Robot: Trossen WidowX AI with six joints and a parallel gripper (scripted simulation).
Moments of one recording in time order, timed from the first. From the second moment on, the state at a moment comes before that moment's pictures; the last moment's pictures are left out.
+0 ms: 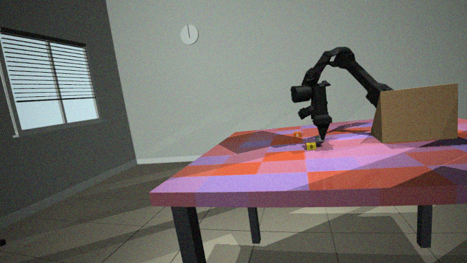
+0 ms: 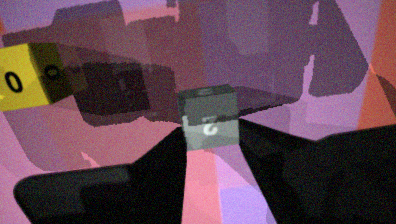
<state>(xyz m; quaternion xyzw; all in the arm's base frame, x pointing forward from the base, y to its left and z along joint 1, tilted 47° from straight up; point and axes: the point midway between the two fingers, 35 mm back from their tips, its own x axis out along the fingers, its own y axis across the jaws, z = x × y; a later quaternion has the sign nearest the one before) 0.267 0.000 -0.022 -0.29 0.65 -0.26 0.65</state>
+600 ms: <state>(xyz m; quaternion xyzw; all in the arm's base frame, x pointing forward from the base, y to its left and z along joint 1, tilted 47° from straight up) 0.266 -0.002 -0.024 -0.29 0.65 -0.26 0.65</state>
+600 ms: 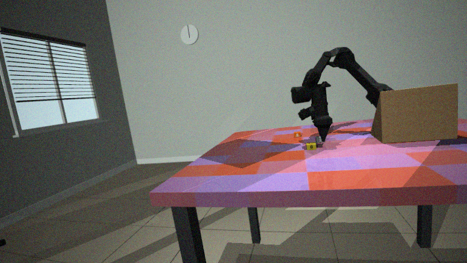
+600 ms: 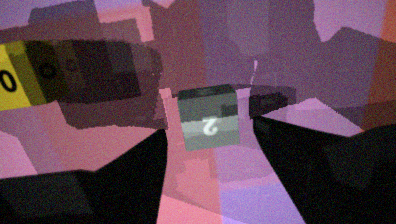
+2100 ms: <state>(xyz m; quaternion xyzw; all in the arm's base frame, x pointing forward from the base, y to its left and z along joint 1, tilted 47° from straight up) 0.348 0.031 0.121 -0.29 0.65 -0.25 0.65</state>
